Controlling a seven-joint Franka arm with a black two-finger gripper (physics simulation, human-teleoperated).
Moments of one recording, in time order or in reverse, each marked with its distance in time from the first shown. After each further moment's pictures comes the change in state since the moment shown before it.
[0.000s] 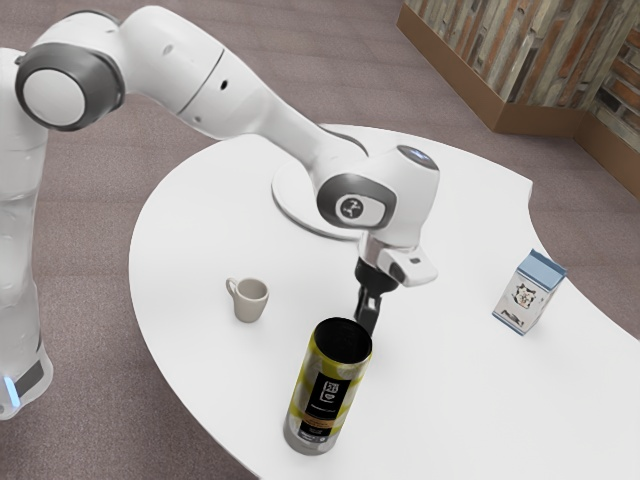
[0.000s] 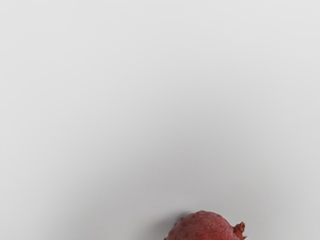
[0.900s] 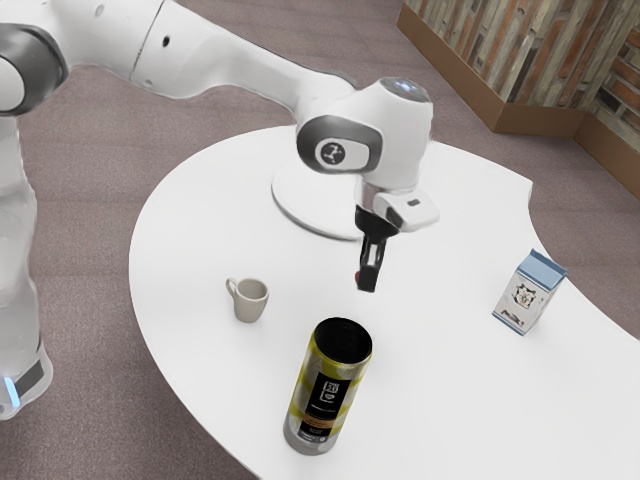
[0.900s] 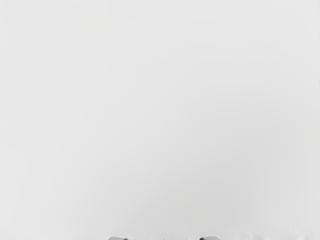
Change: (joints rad) arm -0.079 -0.189 0.082 -0.003 0.089 -0.038 -0.040
